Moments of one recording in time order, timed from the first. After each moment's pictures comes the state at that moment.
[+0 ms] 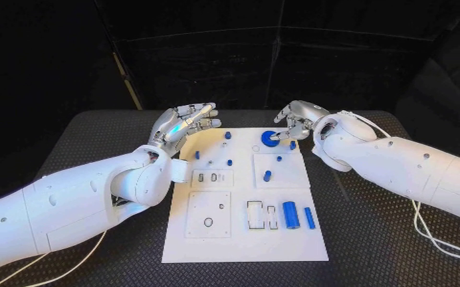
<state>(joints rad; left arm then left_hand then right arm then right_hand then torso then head) 1.11 -0.82 -0.01 1.56 0.01 -0.36 0.59 1.19 0.06 0.31 0.02 0.06 0.83 0.21 0.13 0.07 0.83 0.22 0.16 0.06 0.92 0.18 0.20 0.10 0.17 0.70 0.28 0.28 0.12 1.12 -0.71 0.15 1.29 -1.50 -0.29 -0.21 1.38 -0.15 -0.14 0.29 0.22 0.90 0.16 0.10 0.07 1.27 0.06 0.96 0.76 1.47 -0.02 1.49 1.30 0.17 1.14 0.10 1.05 0.62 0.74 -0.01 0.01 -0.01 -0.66</state>
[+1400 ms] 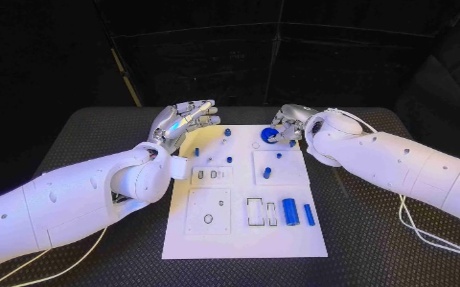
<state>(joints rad) 1.11 -0.81 -0.01 1.56 0.01 -0.35 0.59 1.20 0.06 0.31 0.02 0.06 0.83 0.21 0.13 0.07 0.83 0.23 0.16 0.06 0.92 0.18 0.20 0.10 0.17 0.70 0.28 0.28 0.12 1.12 -0.63 0.15 1.19 -1.56 -0.16 -0.24 1.46 -0.05 -0.12 0.26 0.21 0.92 0.16 0.12 0.07 1.41 0.07 1.41 1.31 1.47 0.00 1.54 1.31 0.15 1.18 0.10 1.15 0.75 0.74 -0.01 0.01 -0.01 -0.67</state>
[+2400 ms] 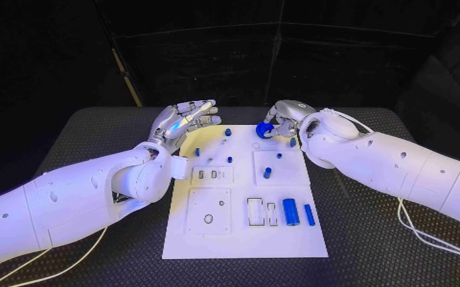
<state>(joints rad) 1.11 -0.81 -0.01 1.56 0.01 -0.35 0.59 1.20 0.06 0.31 0.02 0.06 0.83 0.21 0.13 0.07 0.83 0.23 0.16 0.06 0.92 0.18 0.20 0.10 0.17 0.70 0.28 0.28 0.12 1.12 -0.62 0.15 1.25 -1.63 -0.27 -0.23 1.53 0.01 0.00 0.18 0.13 1.01 0.14 0.17 0.07 1.45 0.05 1.46 1.31 1.47 -0.03 1.54 1.31 0.16 1.21 0.08 1.19 0.81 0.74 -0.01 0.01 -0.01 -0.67</state>
